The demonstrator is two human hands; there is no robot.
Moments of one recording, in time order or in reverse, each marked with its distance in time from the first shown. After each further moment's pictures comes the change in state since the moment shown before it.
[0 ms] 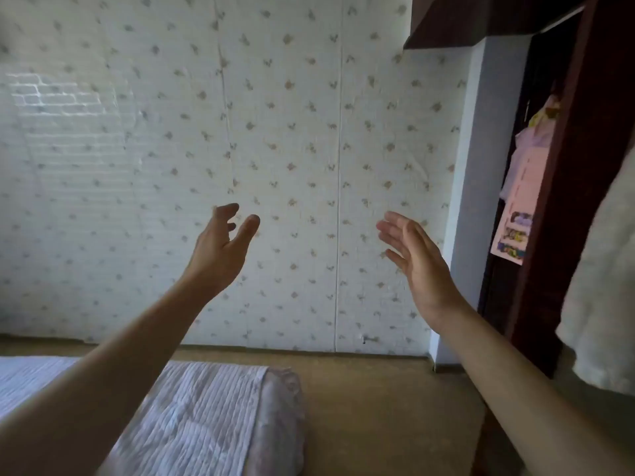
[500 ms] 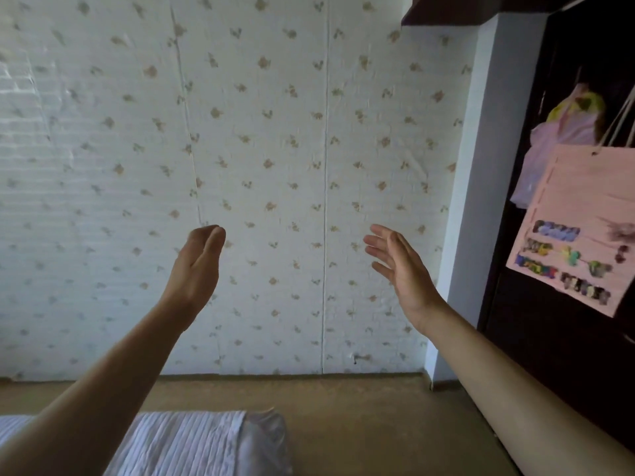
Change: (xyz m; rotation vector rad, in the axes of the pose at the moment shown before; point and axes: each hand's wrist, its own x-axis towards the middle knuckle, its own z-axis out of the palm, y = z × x) left_hand 0.200 -0.168 0.094 -0.234 -0.043 -0.168; right_hand 0.216 0.165 0.035 -0.031 0.058 0.136
